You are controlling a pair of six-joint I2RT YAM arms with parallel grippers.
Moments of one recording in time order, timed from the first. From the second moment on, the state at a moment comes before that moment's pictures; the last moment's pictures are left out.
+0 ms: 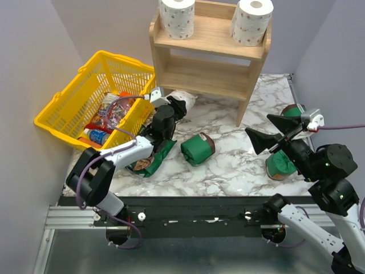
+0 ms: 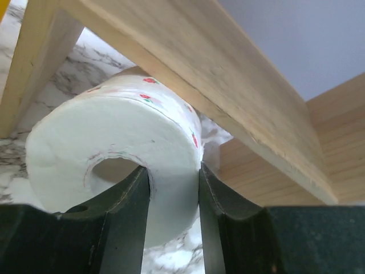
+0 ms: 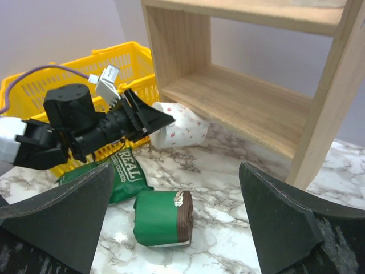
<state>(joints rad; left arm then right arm) -0.64 1.57 0.86 0.64 -0.46 -0.80 0.59 0.51 1.01 -0.35 -0.01 0.08</state>
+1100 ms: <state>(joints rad) -0.92 1.43 1.87 -0.24 -0.38 0.38 0.59 0.40 1.21 -0.47 0.00 0.03</state>
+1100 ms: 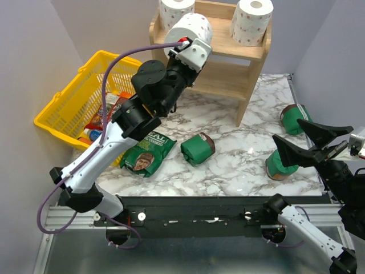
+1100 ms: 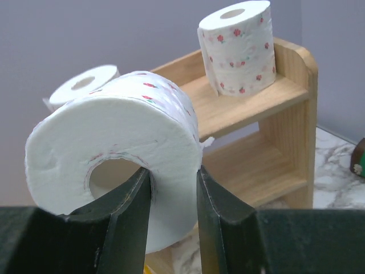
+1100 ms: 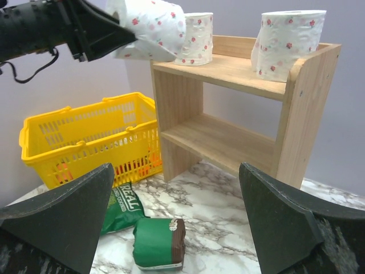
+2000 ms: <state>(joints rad) -0.85 1.78 2.15 -0.20 -0.27 0.62 0.59 0.41 1.26 -0.48 0.01 0.03</state>
